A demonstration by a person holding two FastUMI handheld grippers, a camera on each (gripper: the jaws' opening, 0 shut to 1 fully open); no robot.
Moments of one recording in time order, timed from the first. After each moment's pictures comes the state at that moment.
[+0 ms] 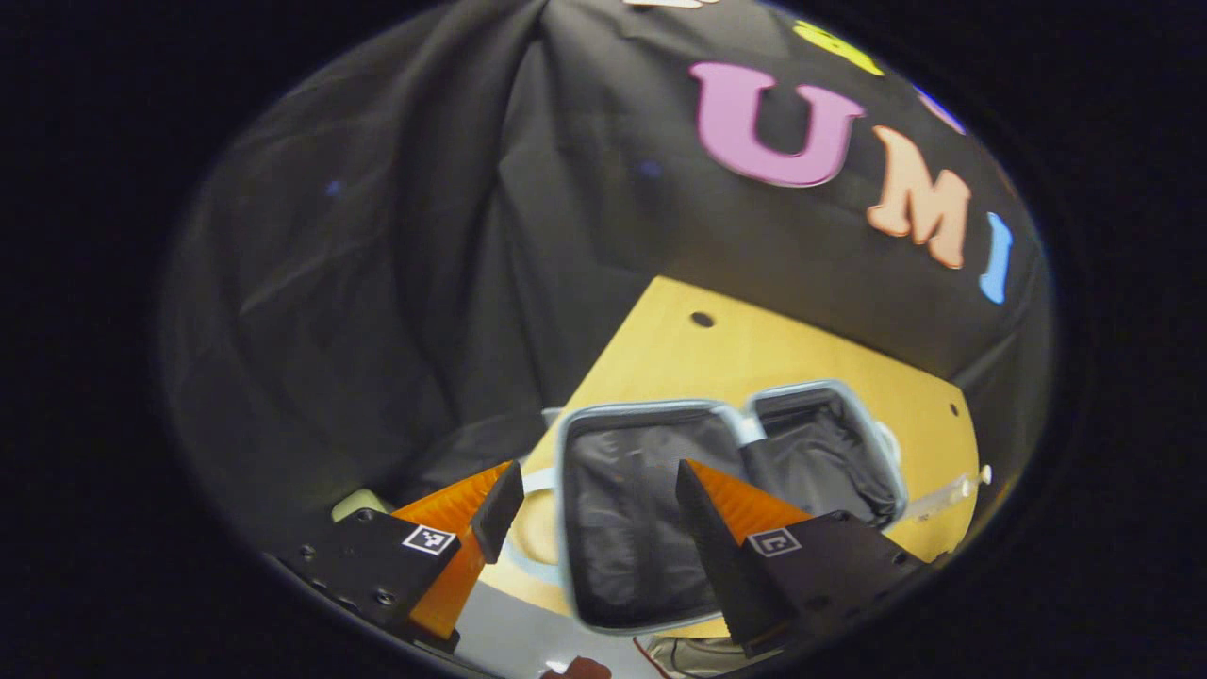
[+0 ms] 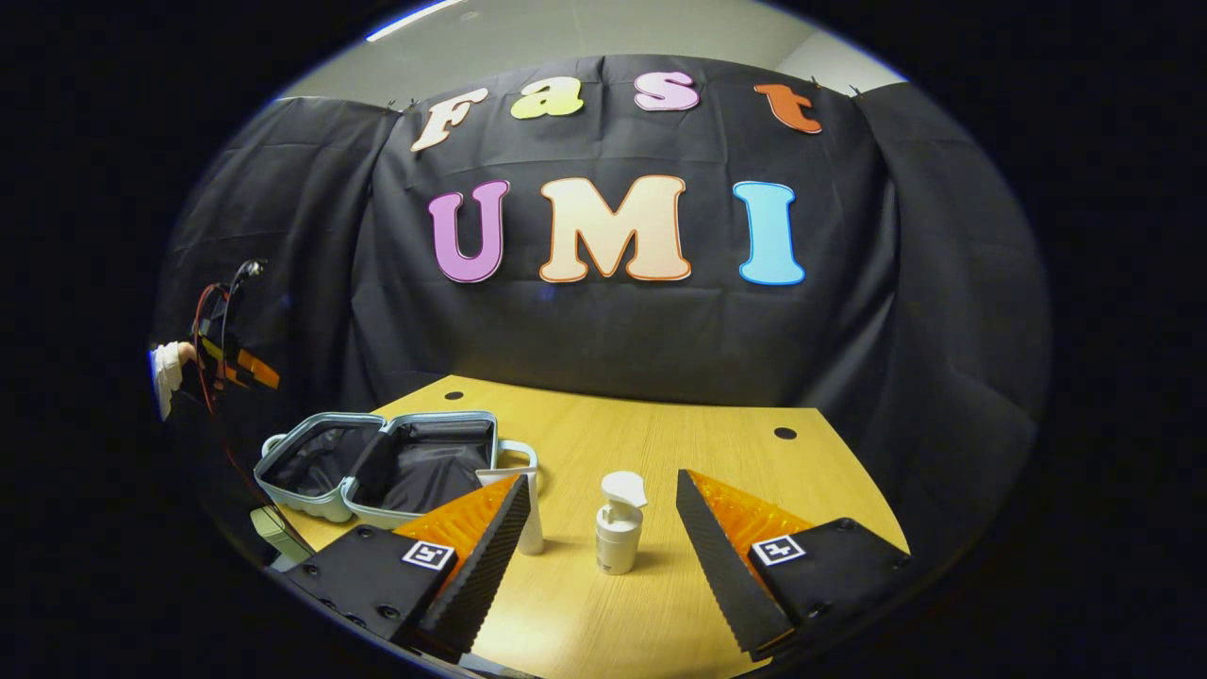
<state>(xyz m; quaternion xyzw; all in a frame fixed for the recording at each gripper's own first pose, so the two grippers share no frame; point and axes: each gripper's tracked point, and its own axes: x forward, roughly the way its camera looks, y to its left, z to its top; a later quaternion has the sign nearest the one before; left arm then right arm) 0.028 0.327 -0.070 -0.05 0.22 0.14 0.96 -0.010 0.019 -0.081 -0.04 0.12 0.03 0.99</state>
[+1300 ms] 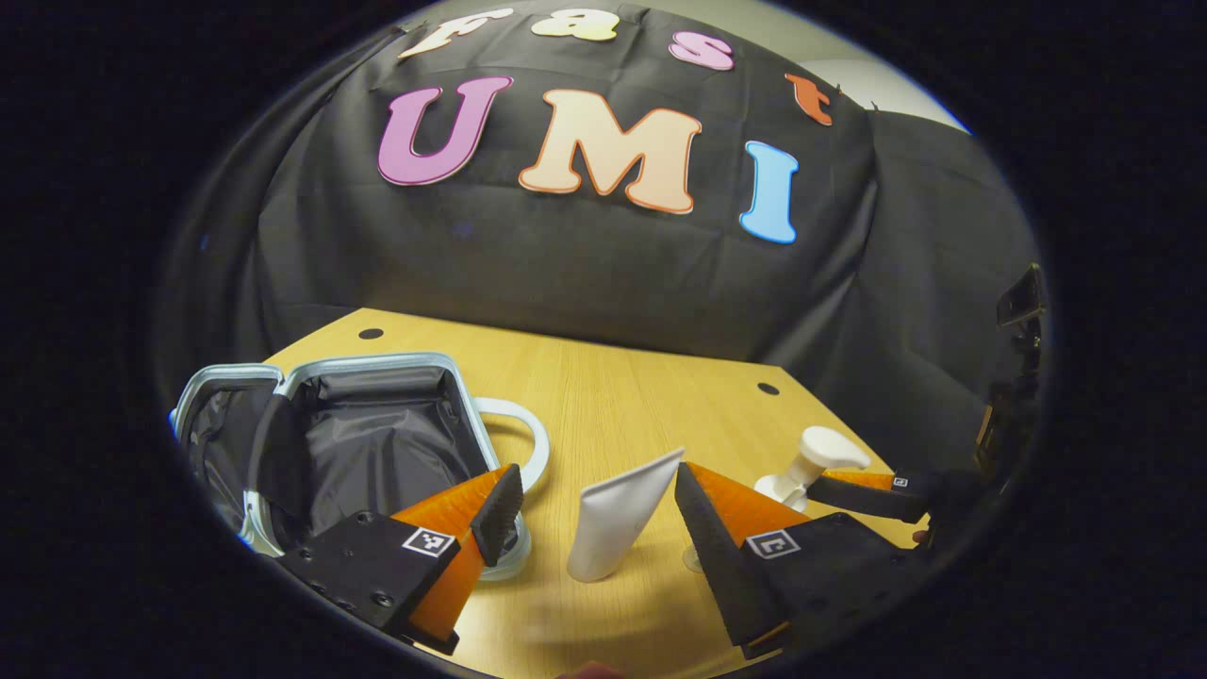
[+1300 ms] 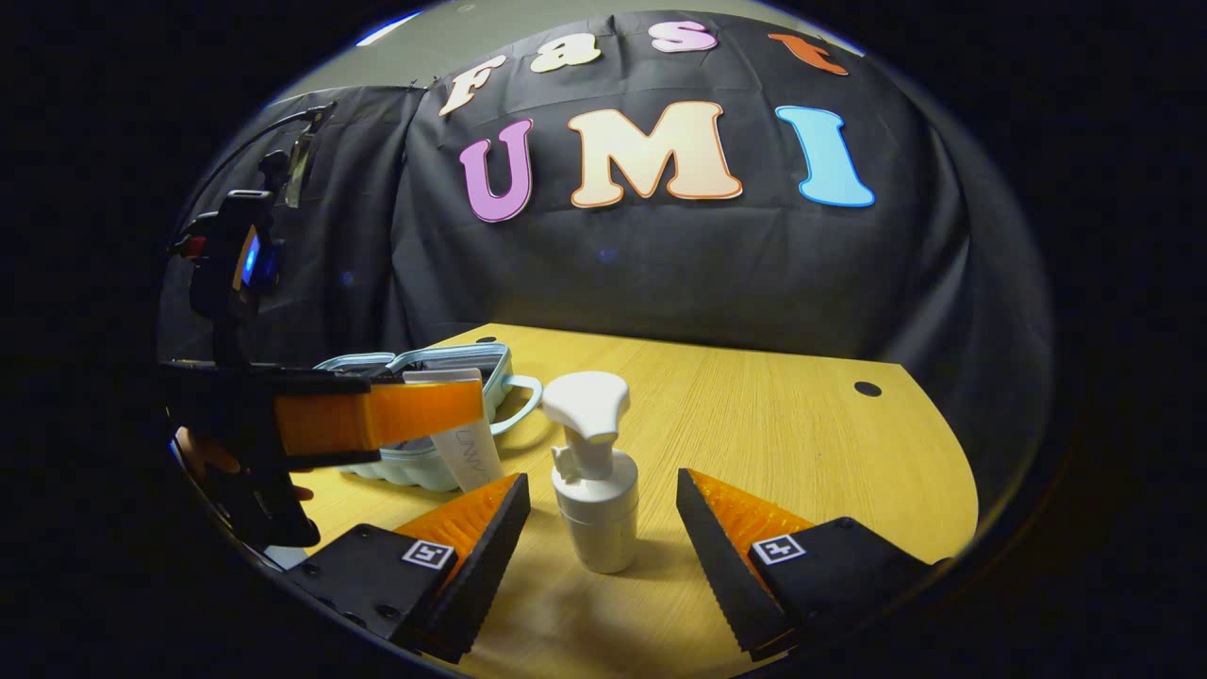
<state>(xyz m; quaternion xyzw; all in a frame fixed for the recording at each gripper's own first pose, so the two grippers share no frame) 0.120 -0.119 -0.194 -0.02 0.11 -0.06 0.99 0.066 -0.005 -0.217 -0.03 0.18 0.14 0.97</state>
